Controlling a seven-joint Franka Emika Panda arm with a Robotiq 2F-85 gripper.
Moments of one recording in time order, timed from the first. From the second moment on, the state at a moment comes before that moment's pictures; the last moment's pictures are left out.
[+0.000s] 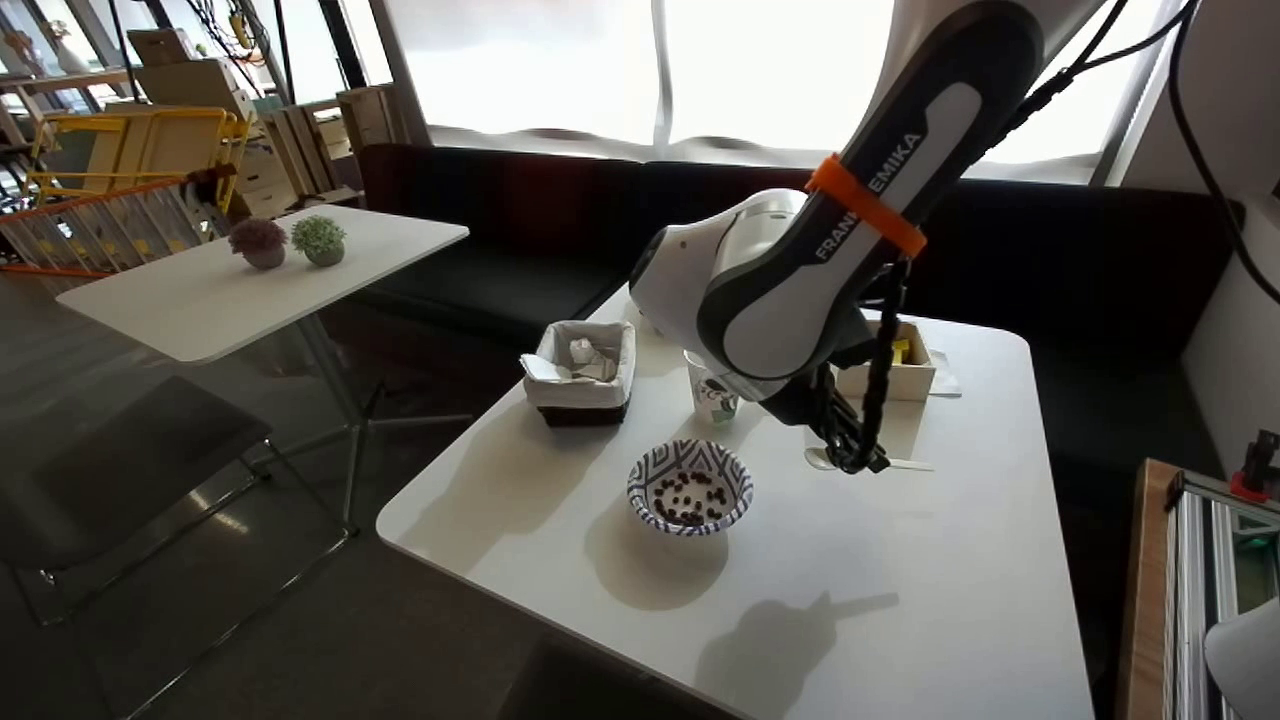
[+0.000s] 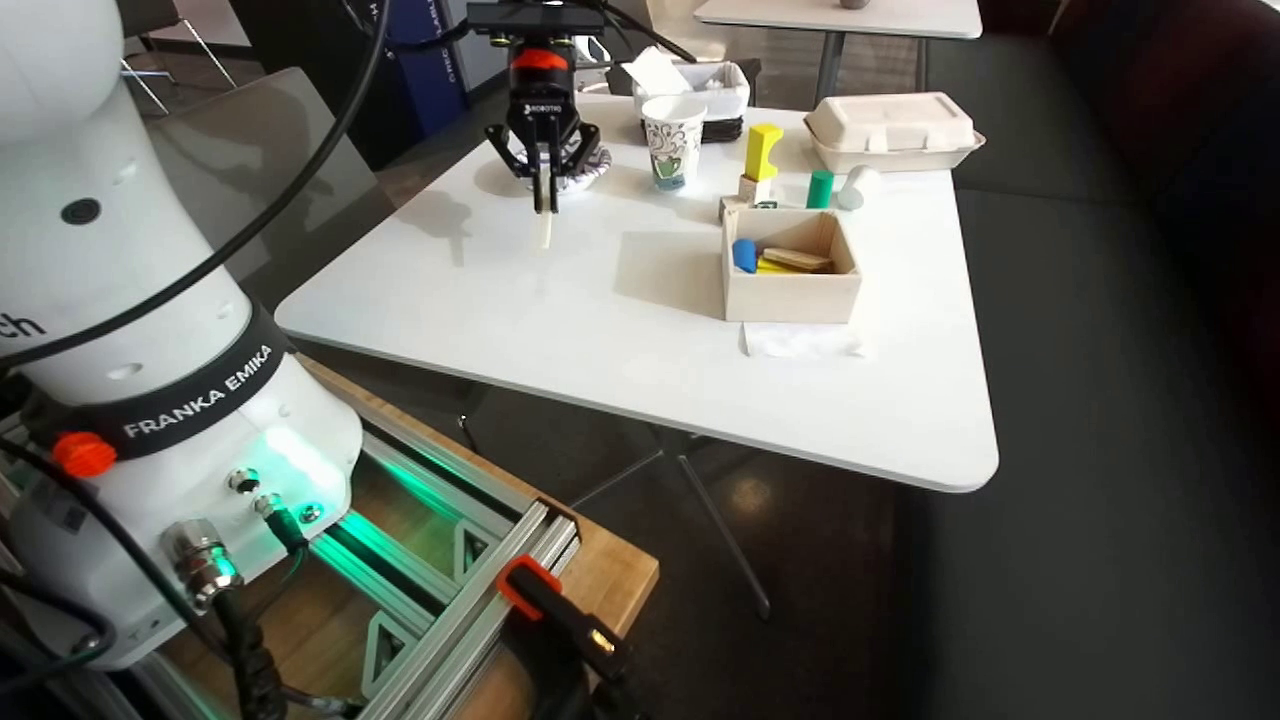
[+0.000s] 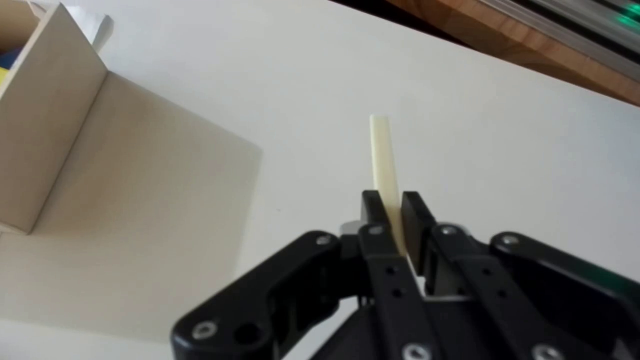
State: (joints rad) arm 0.08 0.38 0.10 -2.19 -0.34 1.82 -0.25
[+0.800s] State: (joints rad) arm 0.19 0.45 0.14 -1.97 -0.42 1.76 -0.26
